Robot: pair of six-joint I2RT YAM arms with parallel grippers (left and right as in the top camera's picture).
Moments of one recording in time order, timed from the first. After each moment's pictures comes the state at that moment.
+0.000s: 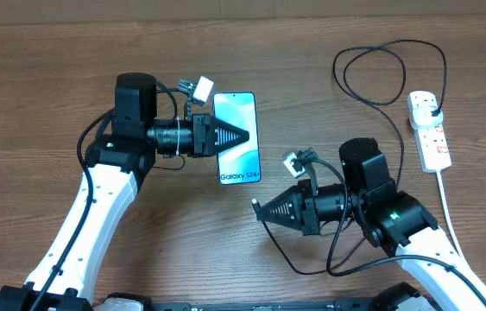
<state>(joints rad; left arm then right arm) -0.18 1.42 1.06 -0.32 1.21 -0.61 0.45 1.08 0.71 -0.29 -1.12 0.34</state>
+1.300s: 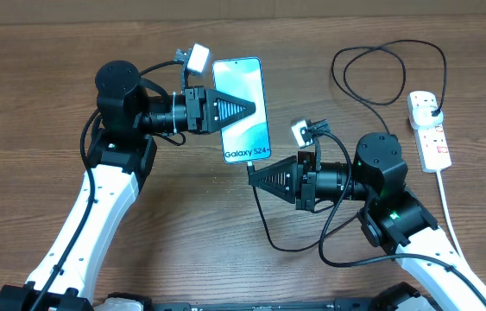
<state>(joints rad) -0.18 1.42 1.05 0.33 1.31 -1.16 0.45 1.08 0.71 0.20 -1.02 0.71</state>
